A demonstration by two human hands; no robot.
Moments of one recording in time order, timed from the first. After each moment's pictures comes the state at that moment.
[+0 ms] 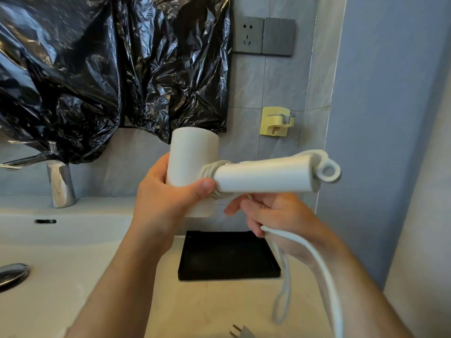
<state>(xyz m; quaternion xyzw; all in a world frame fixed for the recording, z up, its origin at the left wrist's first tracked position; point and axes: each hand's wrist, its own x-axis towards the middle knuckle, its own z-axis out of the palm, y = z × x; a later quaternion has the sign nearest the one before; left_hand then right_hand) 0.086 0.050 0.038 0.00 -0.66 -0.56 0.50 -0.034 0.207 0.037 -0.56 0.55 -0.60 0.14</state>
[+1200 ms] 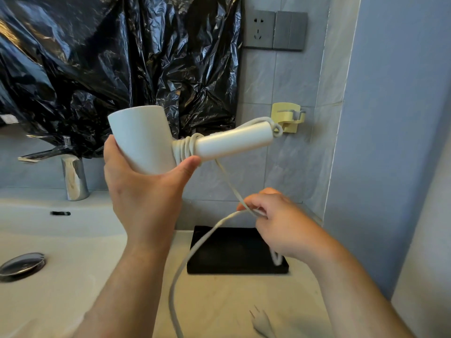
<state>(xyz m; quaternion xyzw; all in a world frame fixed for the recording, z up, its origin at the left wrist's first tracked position) 0.099 0.046 0.040 0.24 -0.56 -0.30 0.73 -0.027 0.200 0.034 -0.49 0.81 -0.32 -0.05</state>
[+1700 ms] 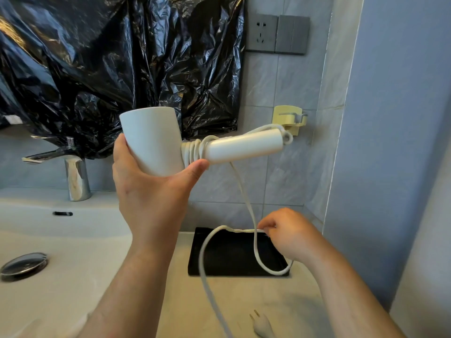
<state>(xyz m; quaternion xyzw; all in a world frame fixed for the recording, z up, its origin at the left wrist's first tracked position) 0.095 0.047 0.040 0.22 -0.57 -0.31 0.73 -0.067 0.192 0.006 -0.40 0.89 -0.22 -0.05</state>
